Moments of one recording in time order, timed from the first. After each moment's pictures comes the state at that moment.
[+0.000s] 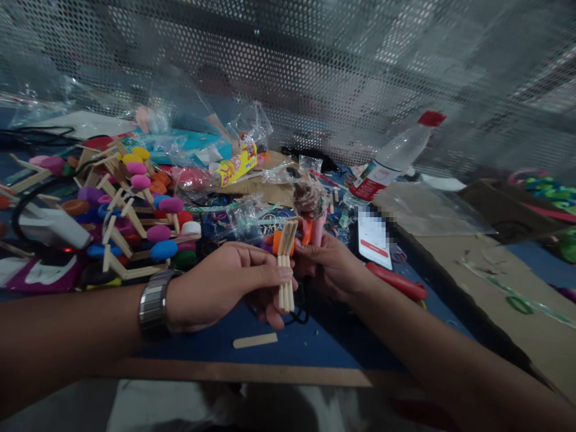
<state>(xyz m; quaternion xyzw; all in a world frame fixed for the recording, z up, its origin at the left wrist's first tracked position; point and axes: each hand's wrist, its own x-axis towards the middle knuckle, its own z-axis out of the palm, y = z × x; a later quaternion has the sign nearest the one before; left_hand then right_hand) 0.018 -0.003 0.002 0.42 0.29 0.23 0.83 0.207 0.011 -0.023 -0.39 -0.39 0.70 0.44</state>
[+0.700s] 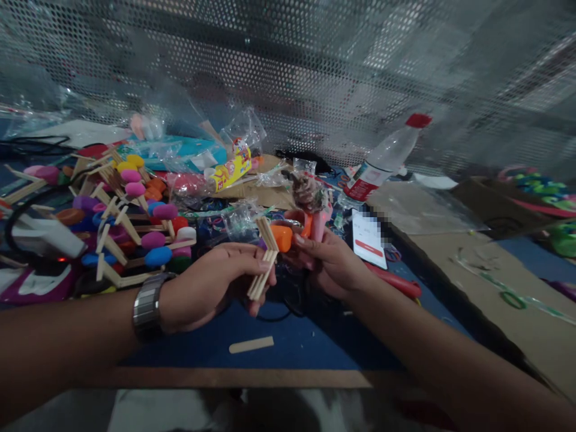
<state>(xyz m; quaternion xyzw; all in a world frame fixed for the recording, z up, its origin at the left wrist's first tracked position) 0.017 0.002 0.003 0.42 0.32 0.28 0.80 0.210 0.014 -0.018 -0.39 -0.39 0.66 0.51</state>
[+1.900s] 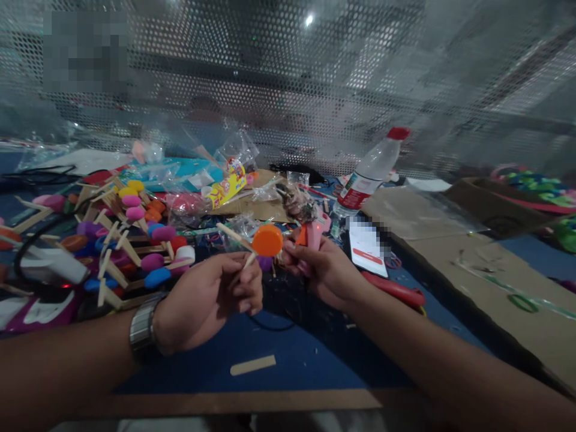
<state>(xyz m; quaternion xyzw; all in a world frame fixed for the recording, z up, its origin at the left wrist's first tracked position) 0.014 0.005 0.005 0.34 0.25 0.35 0.84 0.209 0.020 -0.021 -0.43 -0.38 0.63 0.52</state>
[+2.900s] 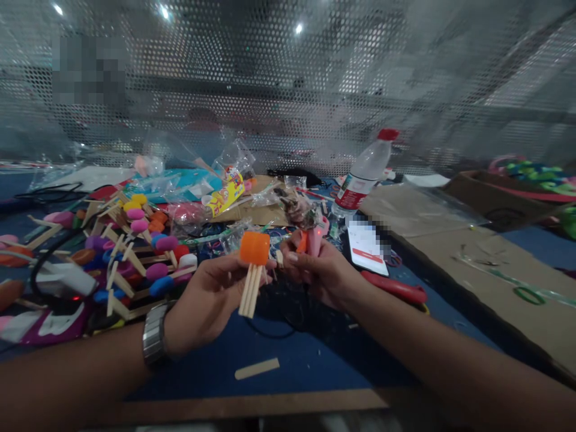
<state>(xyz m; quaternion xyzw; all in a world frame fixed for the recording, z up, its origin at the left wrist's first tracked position) 0.012 0.008 -0.007 0.54 0.28 0.44 0.66 0.207 0.017 -0.015 -0.35 -0.42 0.65 0.53</state>
